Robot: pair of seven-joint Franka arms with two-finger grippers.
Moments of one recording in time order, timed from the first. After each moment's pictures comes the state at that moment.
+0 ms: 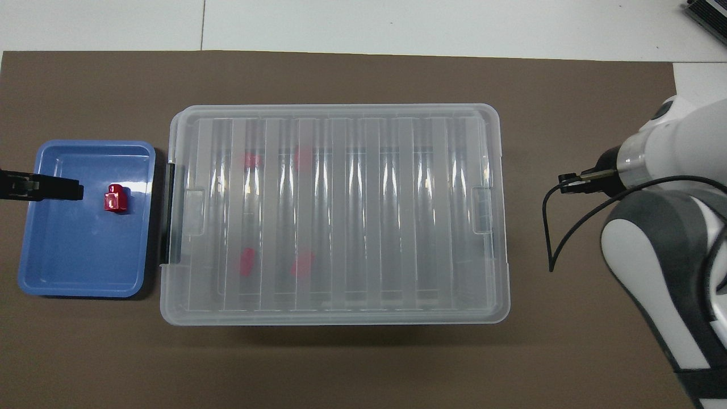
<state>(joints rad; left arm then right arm) 0.08 -0.13 -0.08 -1.82 -0.01 1.80 0.09 0.10 0.00 -0.04 -1.83 0.01 1.87 -0.02</state>
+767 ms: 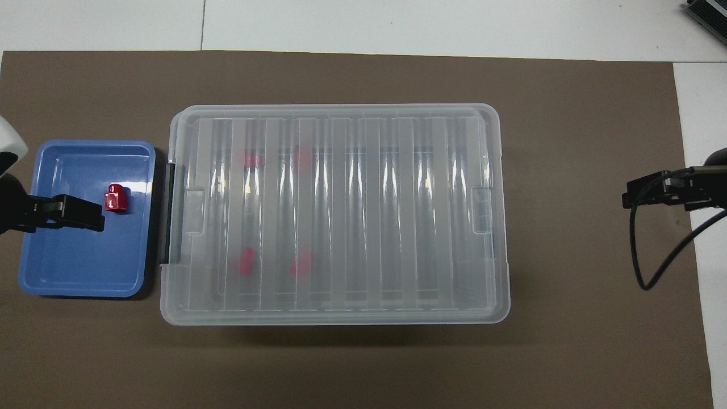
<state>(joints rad) -0.03 -0.12 -0.08 -1.71 -0.02 1.51 -0.05 0.05 -0.04 -0.08 -1.62 0.01 1.52 0.04</state>
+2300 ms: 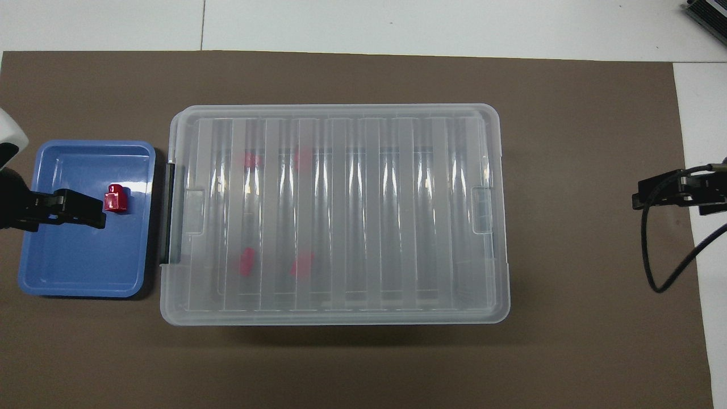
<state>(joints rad) -0.15 -0.09 0.07 -1.68 -0.02 1.49 -0.07 0.07 -0.04 -0.10 -1.59 0.01 1.50 0.07</state>
